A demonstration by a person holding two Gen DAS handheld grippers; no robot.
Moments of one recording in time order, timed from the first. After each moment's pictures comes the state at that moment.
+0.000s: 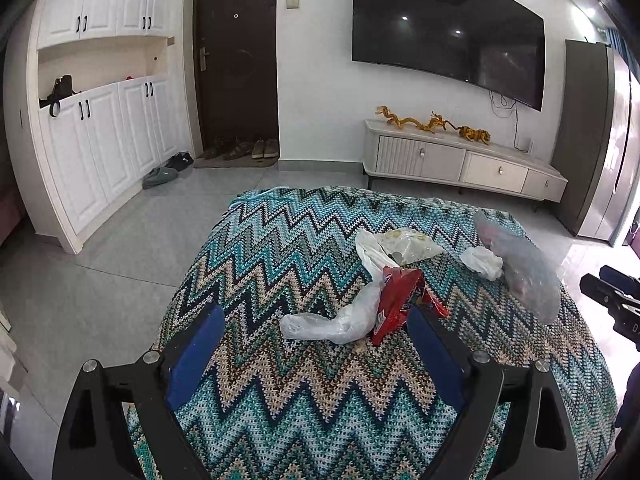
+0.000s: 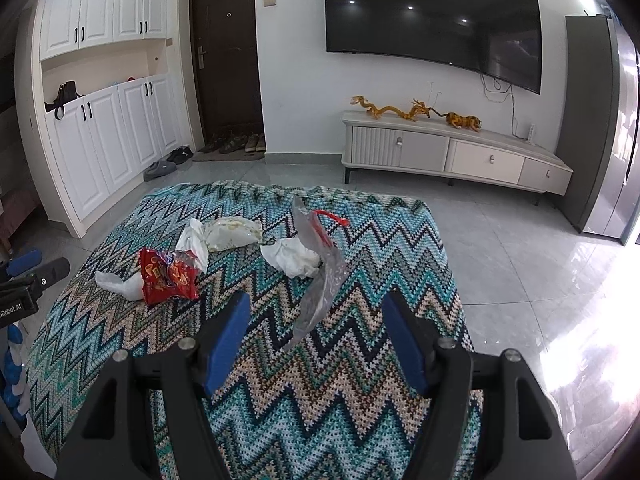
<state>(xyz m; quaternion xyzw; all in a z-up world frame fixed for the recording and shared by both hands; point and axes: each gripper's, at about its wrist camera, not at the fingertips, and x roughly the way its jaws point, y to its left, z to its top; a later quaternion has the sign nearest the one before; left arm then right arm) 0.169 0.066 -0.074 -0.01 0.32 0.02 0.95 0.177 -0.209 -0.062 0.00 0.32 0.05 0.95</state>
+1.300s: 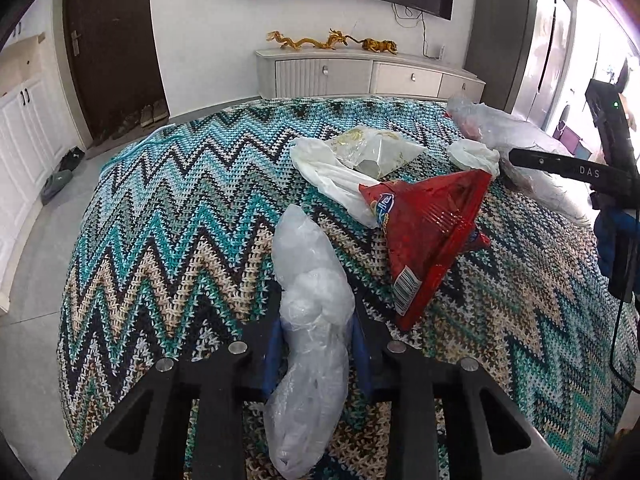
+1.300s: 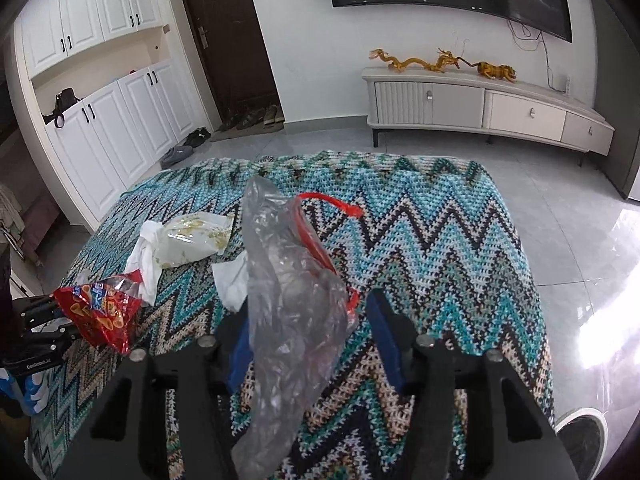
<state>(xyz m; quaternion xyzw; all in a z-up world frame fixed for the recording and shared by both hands) 0.262 0.065 -0.163 0.07 0.43 -0.18 0.88 0.300 -0.232 -0.133 0.05 0.38 0.11 0.91</state>
